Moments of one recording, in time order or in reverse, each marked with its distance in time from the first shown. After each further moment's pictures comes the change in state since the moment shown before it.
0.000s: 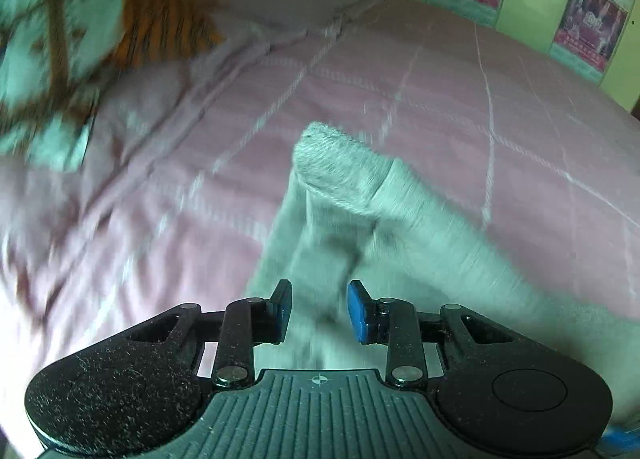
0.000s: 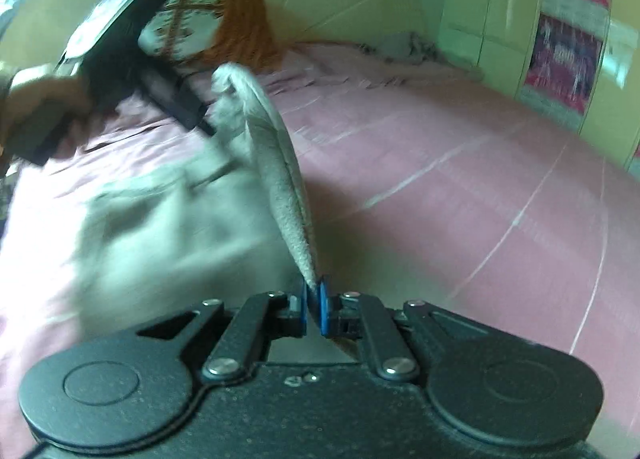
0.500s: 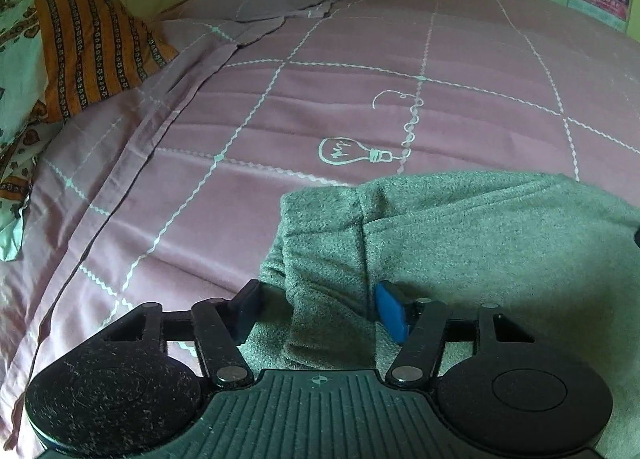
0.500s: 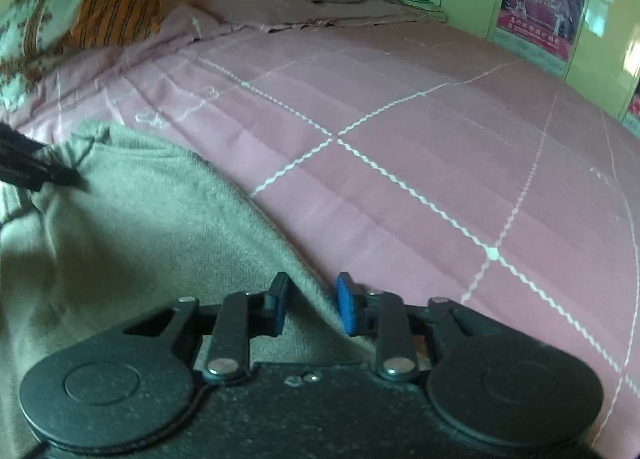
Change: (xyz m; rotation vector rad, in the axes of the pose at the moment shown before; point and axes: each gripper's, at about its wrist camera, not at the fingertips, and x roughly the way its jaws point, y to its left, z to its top) left arm 0.145 -0.050 0.075 0.149 -0.028 0.167; right arm 0.176 -0.165 0.079 0.073 0.122 -0.102
